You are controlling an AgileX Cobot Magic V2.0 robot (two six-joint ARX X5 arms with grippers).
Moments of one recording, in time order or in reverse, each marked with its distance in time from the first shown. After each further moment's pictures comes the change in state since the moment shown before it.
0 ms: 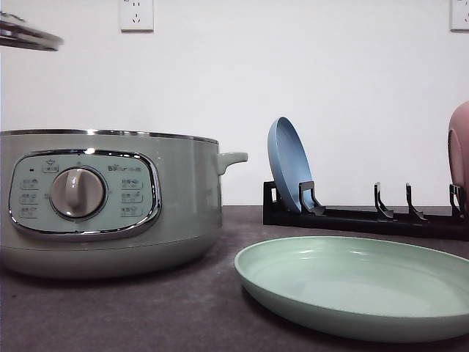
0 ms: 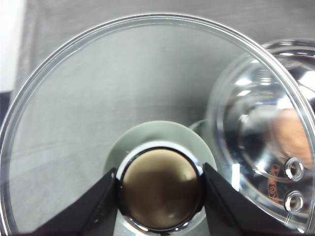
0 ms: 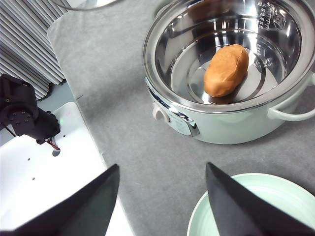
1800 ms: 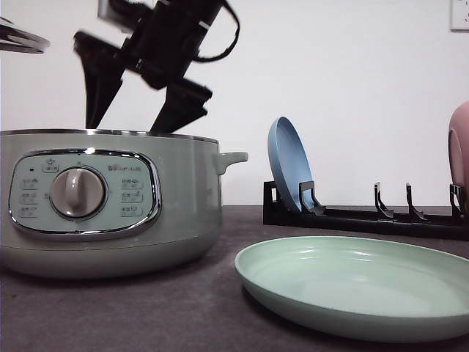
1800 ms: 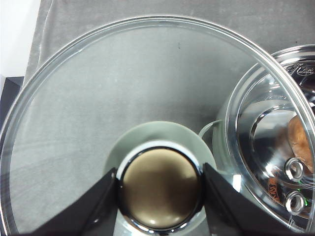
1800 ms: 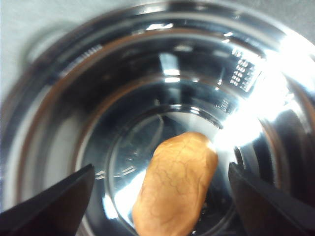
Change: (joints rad) left_arx 0.038 0.000 0.000 -0.006 0.001 -0.022; right_arx 0.115 0.878 0.577 0.169 0.309 0.035
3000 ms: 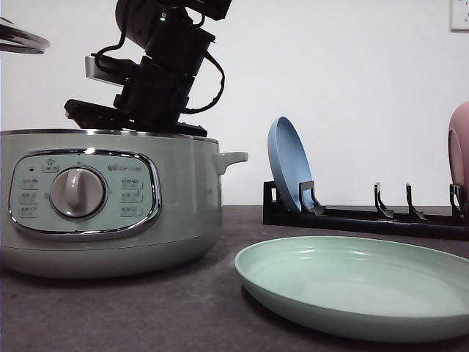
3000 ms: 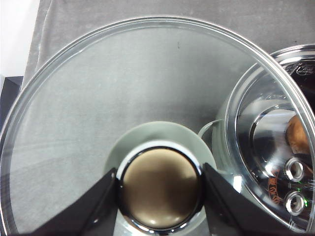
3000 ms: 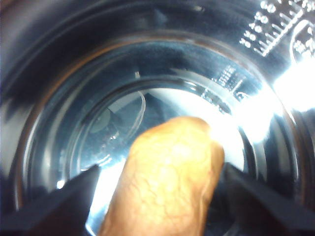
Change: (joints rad) left_arx 0.000 0.000 0.000 -0.001 0.002 0.000; right_arx 0.011 0.101 0.001 0.012 0.056 0.000
